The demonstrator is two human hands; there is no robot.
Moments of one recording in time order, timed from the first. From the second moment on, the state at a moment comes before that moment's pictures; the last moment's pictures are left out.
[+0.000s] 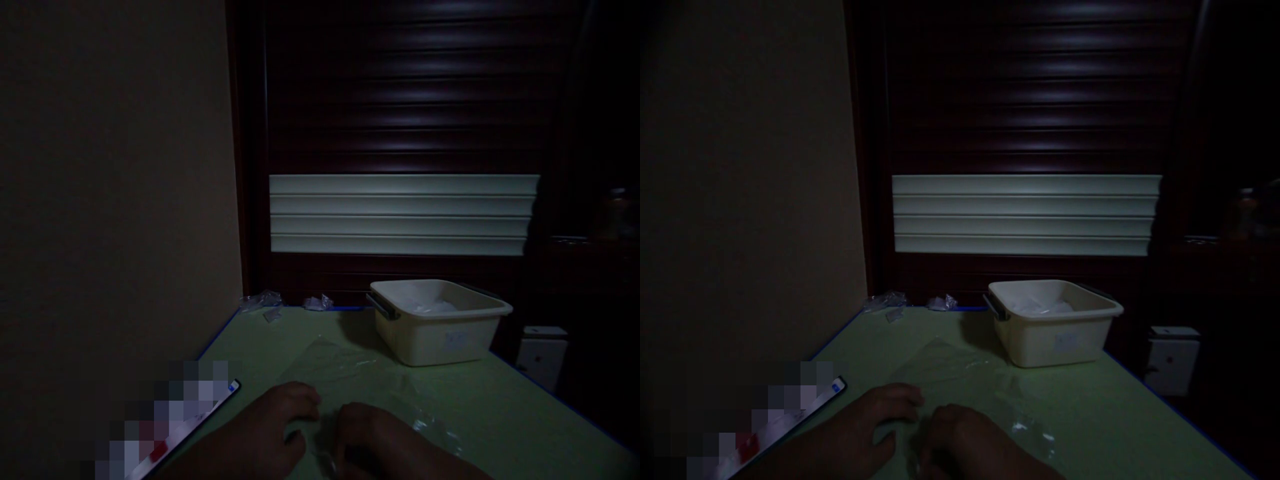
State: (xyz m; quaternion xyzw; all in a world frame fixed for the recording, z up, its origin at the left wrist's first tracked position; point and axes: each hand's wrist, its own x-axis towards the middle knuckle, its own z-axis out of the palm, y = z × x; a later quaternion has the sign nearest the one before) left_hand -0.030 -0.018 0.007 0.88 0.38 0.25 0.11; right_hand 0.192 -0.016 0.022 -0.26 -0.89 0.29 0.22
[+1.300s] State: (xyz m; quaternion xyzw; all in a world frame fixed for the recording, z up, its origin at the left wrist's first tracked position) left_hand -0.014 -0.022 0.020 0.93 0.33 0.12 -0.08; right_hand 0.190 -0.011 0.023 -0.32 -0.94 0.04 0.13
